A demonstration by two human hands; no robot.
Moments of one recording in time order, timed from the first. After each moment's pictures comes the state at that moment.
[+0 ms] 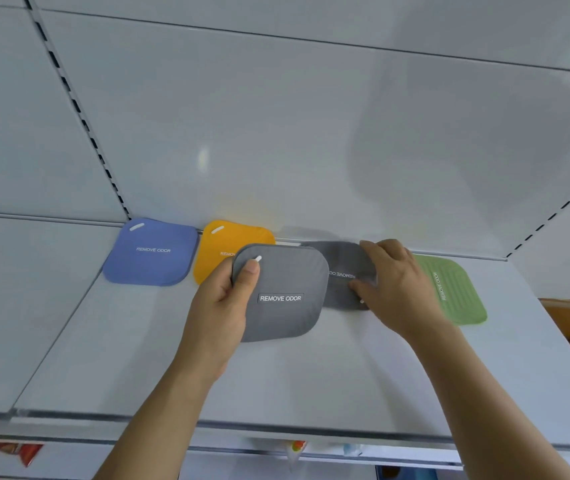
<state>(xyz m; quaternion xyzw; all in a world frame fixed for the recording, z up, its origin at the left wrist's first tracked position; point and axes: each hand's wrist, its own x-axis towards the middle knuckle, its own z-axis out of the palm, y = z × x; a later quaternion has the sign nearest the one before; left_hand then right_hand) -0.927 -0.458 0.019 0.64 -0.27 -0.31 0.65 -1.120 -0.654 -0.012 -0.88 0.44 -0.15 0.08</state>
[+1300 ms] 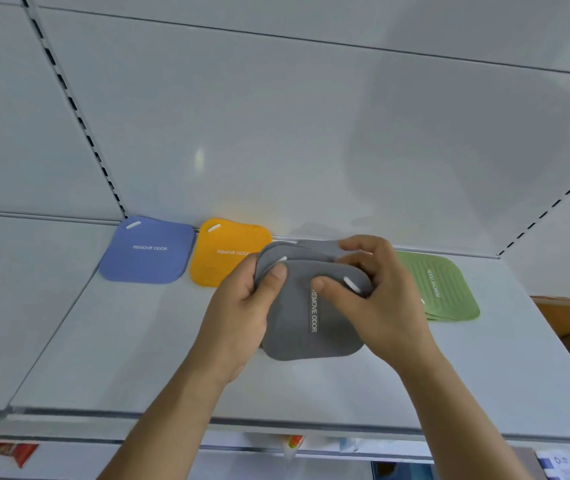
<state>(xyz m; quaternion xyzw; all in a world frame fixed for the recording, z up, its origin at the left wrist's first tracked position) -0.950 -0.462 0.036 0.60 -0.33 -0.36 0.64 -1.106 -0.563 0.053 -0.75 0.37 -0.35 0.43</state>
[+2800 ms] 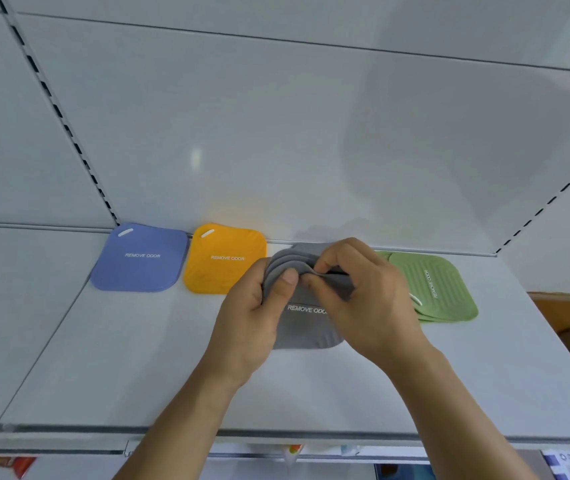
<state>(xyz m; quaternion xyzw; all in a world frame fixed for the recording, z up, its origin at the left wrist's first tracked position) -0.957 -0.474 0.027 0.59 -0.40 -0.31 0.63 -1.094 -0.577 0.043 -0.86 0.27 -0.39 0.20</state>
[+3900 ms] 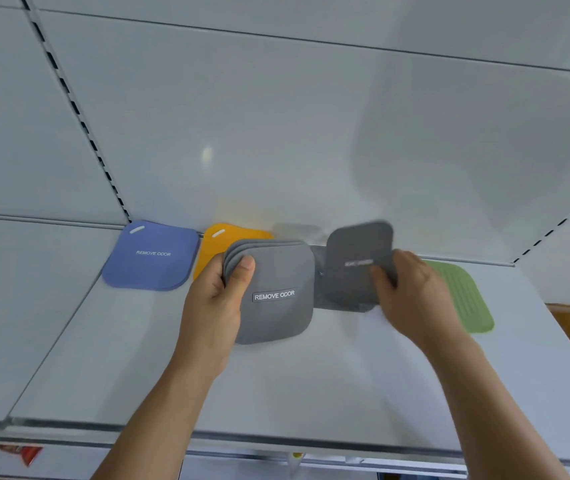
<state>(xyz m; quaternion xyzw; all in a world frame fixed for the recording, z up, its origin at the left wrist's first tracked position) -0.918 -0.469 0.019 0.62 -0.25 -0.28 0.69 -1.123 -0.639 0.012 -0.82 0.50 -0.23 0.15</state>
